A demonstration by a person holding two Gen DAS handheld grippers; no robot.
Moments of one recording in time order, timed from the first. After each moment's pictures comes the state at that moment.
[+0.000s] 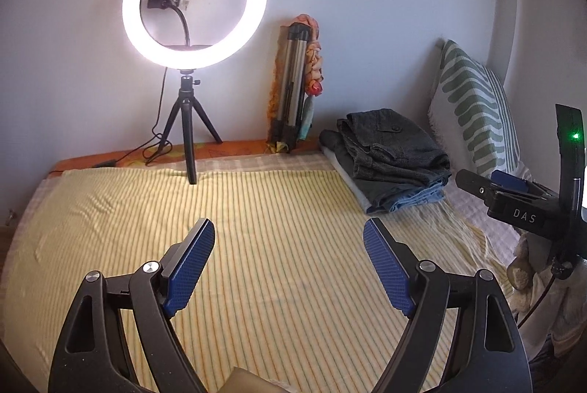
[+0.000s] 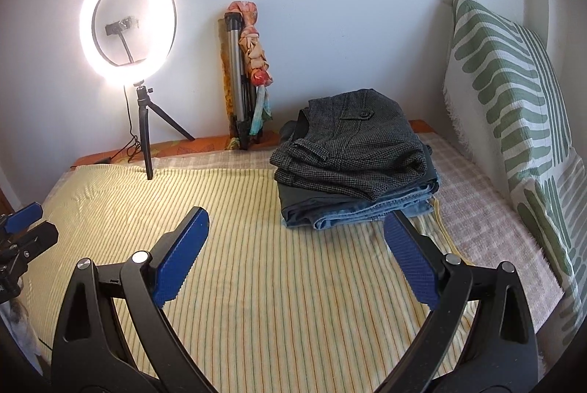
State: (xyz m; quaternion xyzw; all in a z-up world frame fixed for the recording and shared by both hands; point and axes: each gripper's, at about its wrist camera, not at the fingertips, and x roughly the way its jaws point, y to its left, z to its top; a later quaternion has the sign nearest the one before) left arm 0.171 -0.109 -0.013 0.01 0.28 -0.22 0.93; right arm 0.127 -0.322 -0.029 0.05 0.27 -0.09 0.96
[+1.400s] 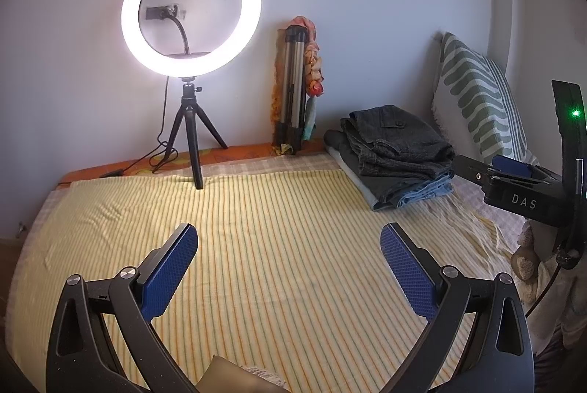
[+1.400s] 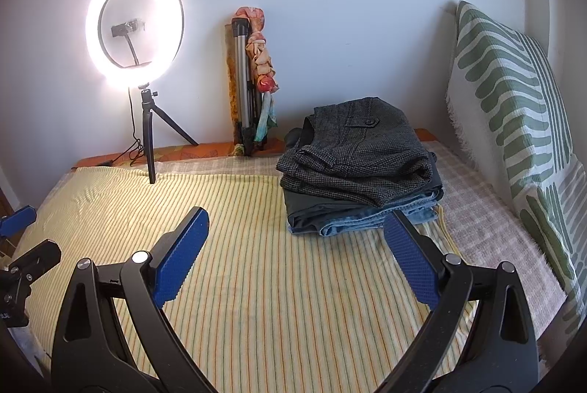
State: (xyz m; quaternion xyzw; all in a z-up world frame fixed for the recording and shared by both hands) left arm 0.162 -0.114 -0.017 0.04 0.27 -0.21 0.94; right arm 0.126 -0.314 -0.029 0.05 0.26 -0.08 0.96
